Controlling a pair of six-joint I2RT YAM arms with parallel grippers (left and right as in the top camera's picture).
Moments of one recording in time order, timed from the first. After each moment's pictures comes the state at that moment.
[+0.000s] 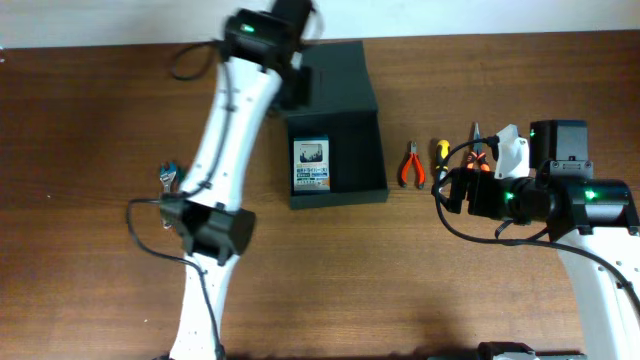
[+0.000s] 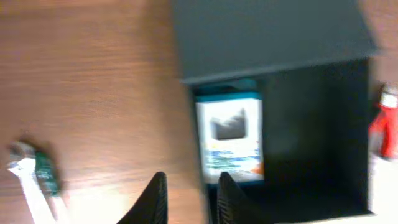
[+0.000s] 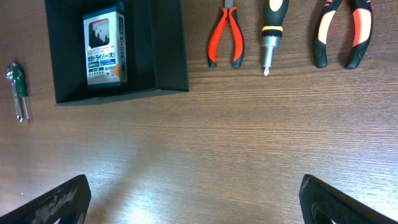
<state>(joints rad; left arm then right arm) -0.33 2.42 2.81 -1.68 -0.07 -0.24 -0.05 1.23 1.19 -1.10 -0.36 0.15</state>
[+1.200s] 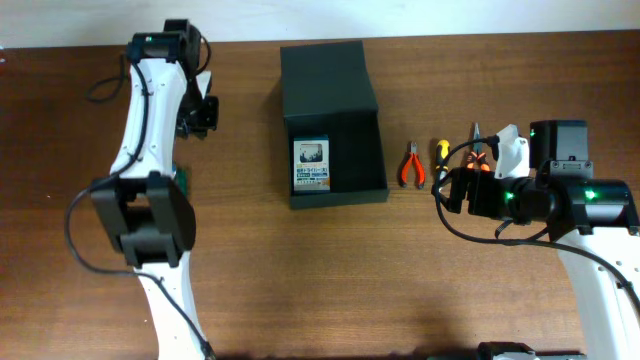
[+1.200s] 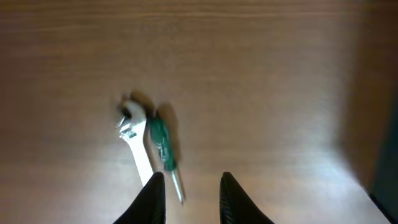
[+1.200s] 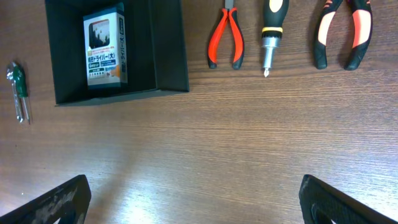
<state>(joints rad) -0.02 2.28 2.25 -1.49 -0.13 0.03 -0.05 1.23 1.19 -1.10 -0.36 0.15</state>
